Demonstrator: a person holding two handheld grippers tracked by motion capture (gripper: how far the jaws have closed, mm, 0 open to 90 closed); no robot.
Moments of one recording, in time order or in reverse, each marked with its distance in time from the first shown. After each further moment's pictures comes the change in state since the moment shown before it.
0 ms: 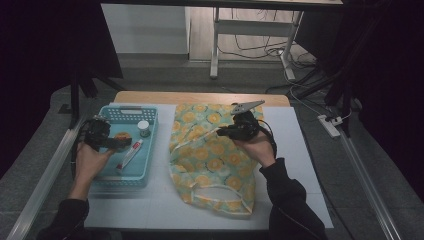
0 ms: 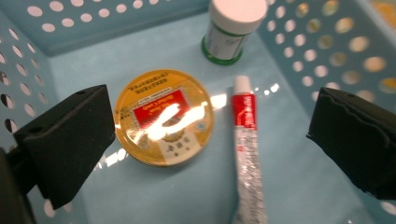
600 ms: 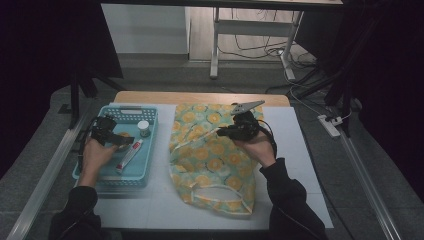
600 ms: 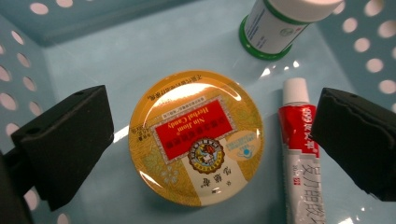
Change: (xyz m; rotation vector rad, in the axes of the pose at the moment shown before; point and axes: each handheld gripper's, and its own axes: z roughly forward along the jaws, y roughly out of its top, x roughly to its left) left arm 0.014 0.012 0.036 0.118 0.029 -0.005; right arm 0.000 0.000 0.000 0.001 0.006 -0.002
